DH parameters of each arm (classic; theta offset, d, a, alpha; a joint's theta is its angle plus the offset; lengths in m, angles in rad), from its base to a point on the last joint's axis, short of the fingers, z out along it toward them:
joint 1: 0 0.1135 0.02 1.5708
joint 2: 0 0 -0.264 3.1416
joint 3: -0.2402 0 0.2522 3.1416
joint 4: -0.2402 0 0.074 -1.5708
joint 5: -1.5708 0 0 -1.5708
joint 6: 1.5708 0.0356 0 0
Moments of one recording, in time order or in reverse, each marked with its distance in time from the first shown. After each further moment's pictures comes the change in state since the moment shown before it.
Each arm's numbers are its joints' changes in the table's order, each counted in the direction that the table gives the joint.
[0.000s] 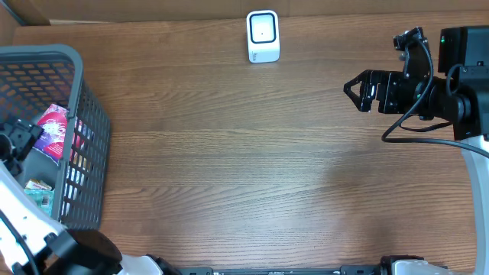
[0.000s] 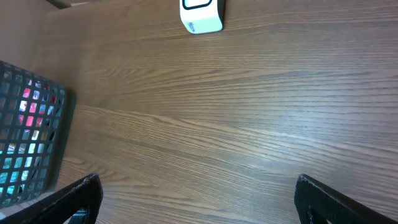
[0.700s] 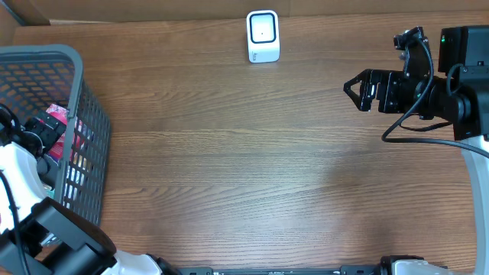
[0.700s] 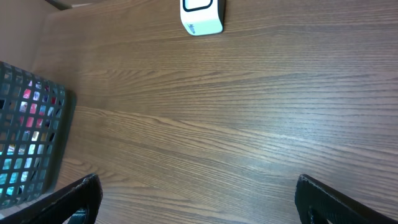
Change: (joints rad) left arm 0.000 -0.058 0.489 0.803 -0.172 0.140; right arm 0.000 0.000 0.000 0.006 0.000 0.000
